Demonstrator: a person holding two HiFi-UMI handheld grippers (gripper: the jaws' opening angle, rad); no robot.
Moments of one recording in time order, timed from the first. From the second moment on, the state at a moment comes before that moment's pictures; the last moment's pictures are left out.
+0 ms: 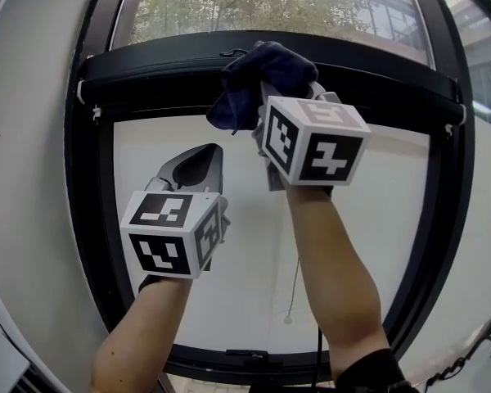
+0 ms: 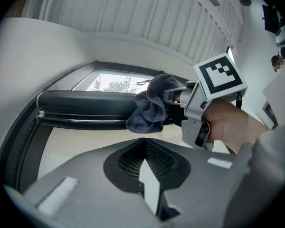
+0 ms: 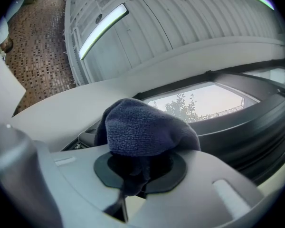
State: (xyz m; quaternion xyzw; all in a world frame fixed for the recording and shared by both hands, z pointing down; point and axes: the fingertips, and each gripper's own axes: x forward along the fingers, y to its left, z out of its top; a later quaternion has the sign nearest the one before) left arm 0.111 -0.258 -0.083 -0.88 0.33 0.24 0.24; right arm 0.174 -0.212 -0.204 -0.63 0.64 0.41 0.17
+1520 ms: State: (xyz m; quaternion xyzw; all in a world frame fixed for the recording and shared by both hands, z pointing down) left arm 0.232 -0.191 -0.111 -0.91 0.21 0.28 0.22; right arm 0.313 -0.135 -0.198 -0.69 0.58 0.41 0.15
